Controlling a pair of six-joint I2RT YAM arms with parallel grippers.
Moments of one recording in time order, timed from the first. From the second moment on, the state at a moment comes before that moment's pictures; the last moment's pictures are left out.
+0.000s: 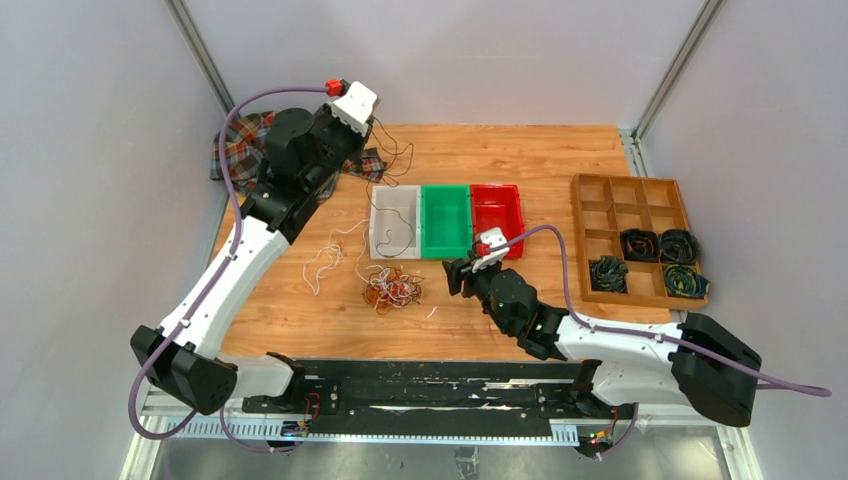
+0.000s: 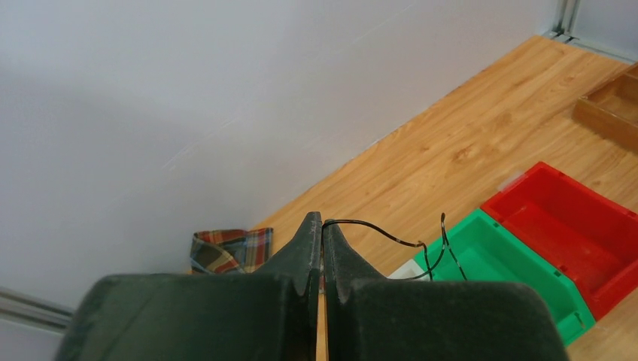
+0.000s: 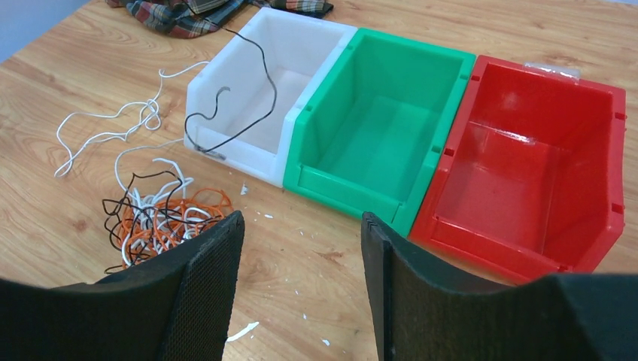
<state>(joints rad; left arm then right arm) -0.43 1.28 1.39 -0.11 0.08 0.33 1.06 1.15 0.45 0.58 0.56 0.15</state>
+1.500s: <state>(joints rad) -0.49 1.46 1.26 -0.14 0.16 0.35 0.98 1.14 0.30 0.66 0.58 0.22</state>
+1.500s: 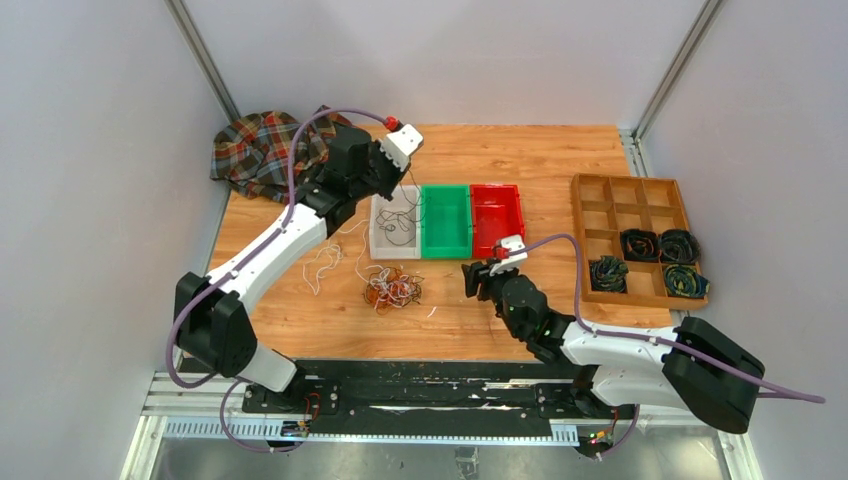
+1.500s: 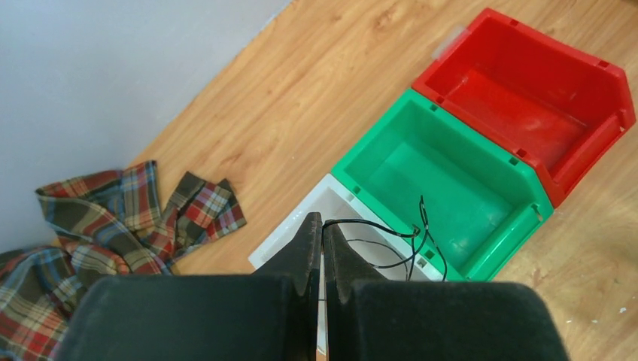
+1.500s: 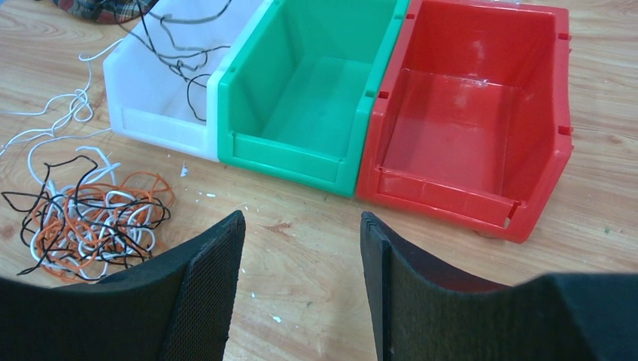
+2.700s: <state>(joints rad) -0.50 1.77 1.21 -0.15 -0.16 0.65 0.92 1.16 0.32 0.59 0.55 0.23</state>
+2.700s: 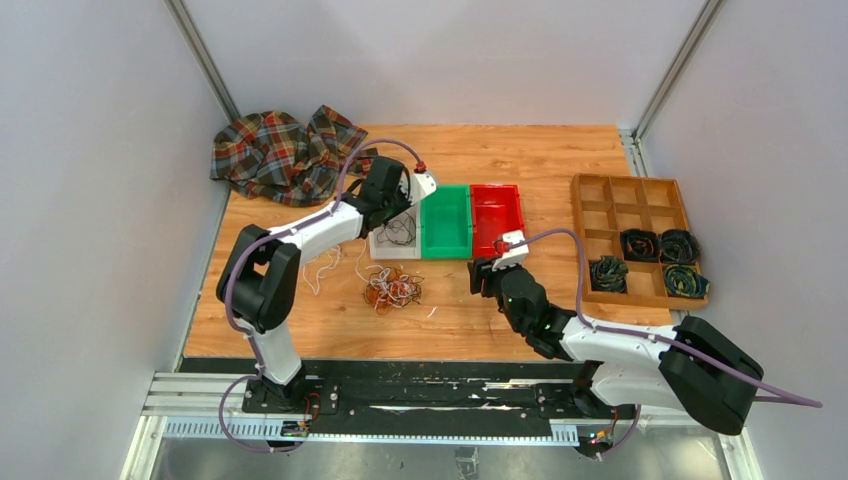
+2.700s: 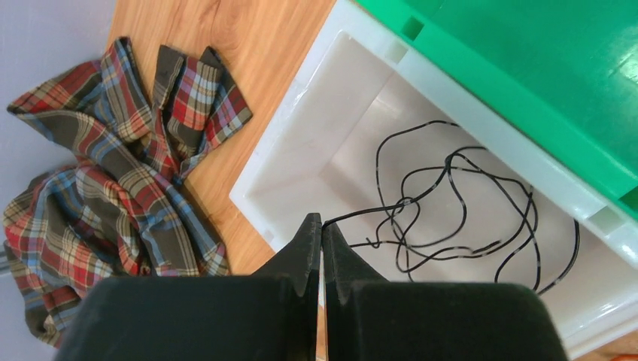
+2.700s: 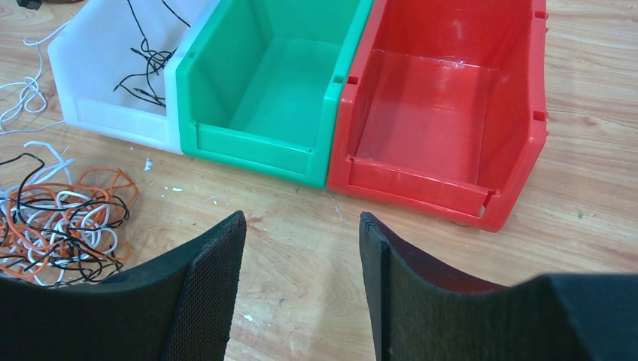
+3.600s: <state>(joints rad) -0.49 1.83 1.56 -0.69 0.09 0.64 0.87 1.03 0.33 0.49 0.44 0.22</state>
